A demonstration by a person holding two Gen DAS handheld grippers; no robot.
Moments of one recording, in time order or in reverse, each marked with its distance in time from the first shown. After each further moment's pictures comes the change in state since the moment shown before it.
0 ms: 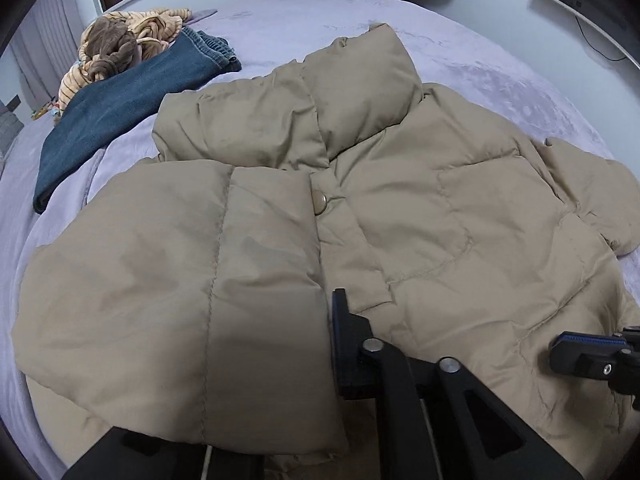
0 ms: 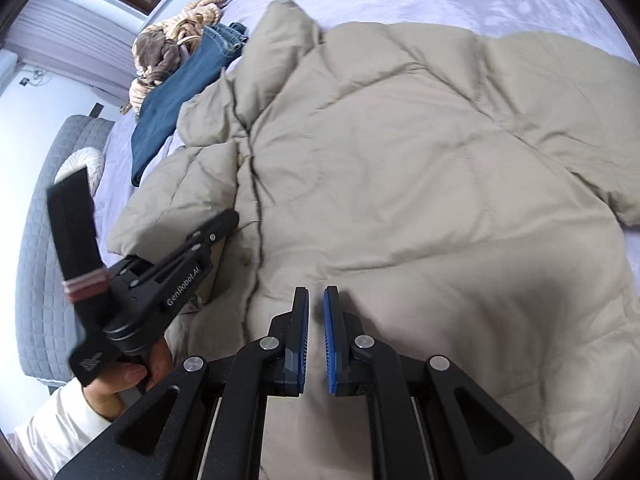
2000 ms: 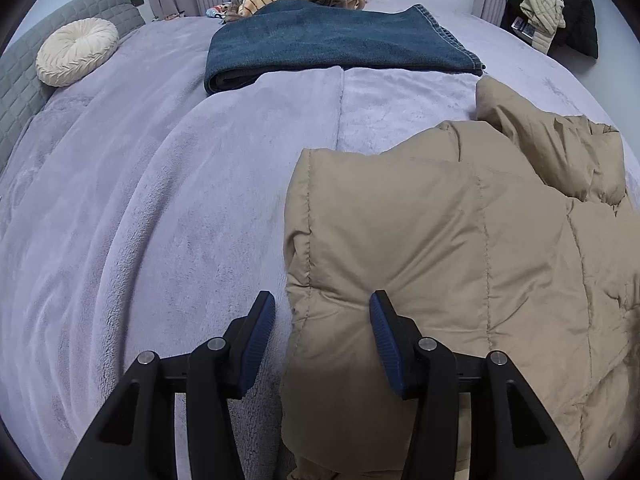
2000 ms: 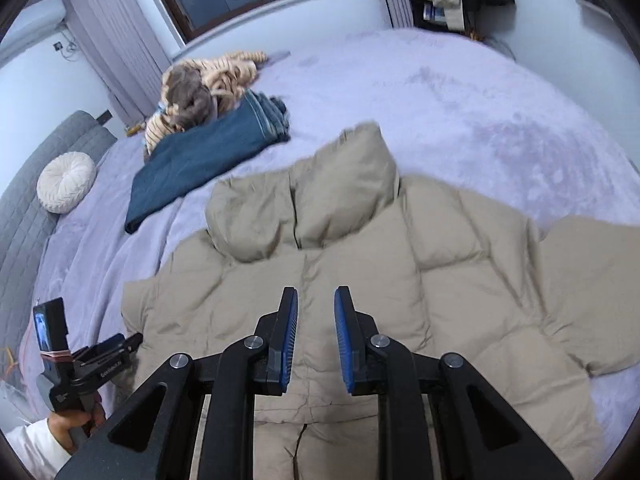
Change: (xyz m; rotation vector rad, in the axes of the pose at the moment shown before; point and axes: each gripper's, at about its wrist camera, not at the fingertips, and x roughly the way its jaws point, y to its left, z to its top) left arm -0.008 0.218 -0.064 -0.386 0.020 0.232; right arm -0.023 0.038 0.053 -0.196 -0.286 -0.154
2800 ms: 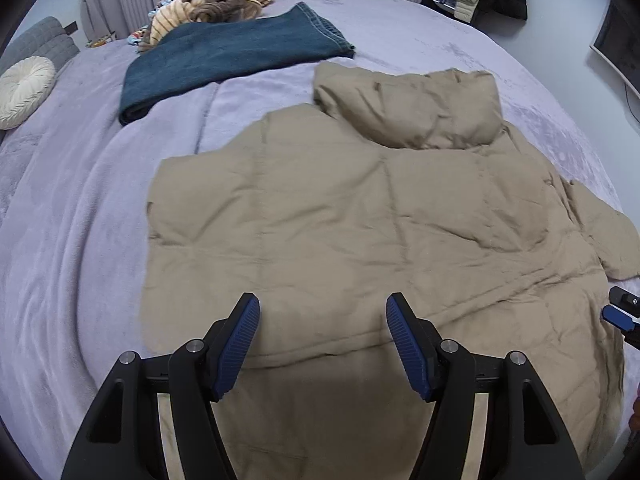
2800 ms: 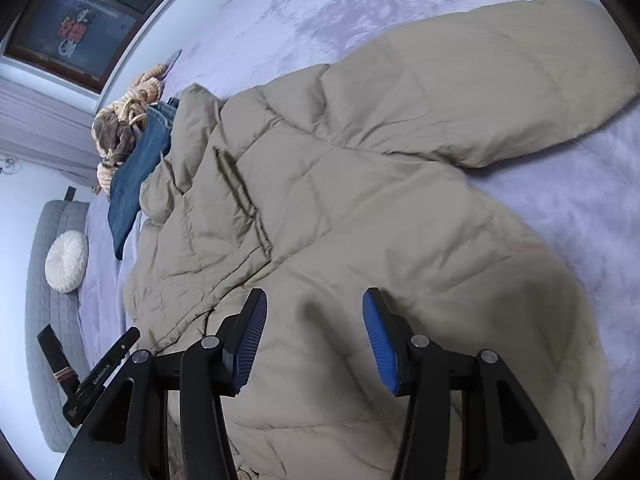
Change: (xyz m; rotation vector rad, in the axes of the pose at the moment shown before) left arm -0.080 -0.109 -0.031 0.156 0.048 -0.187; right arm -0.070 -0.147 -0.091 0.465 0.148 0.050
